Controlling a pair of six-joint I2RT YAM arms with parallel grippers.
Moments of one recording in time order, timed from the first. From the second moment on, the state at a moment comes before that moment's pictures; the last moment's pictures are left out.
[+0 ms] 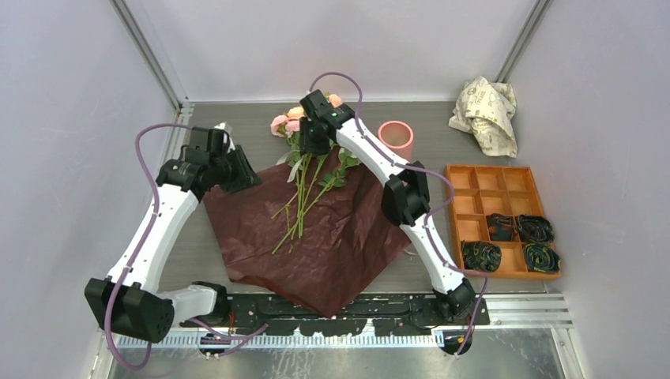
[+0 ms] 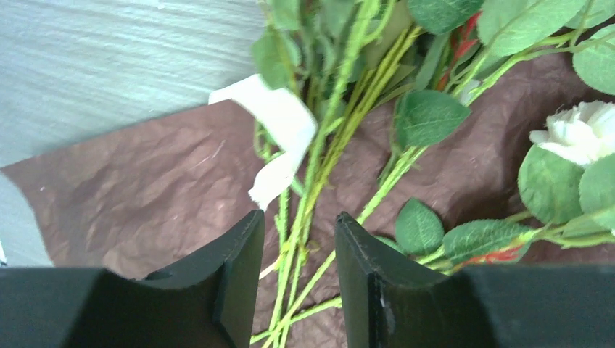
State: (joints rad) left arm -0.21 1.19 1.21 -0.86 0.13 -0.57; right arm 0.67 2.46 2.49 -0.94 -0.02 0.55
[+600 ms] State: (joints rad) left arm -0.21 1.21 1.17 -0.86 0.13 -0.55; right arm 0.62 2.56 2.49 -0.72 -0.11 0.65
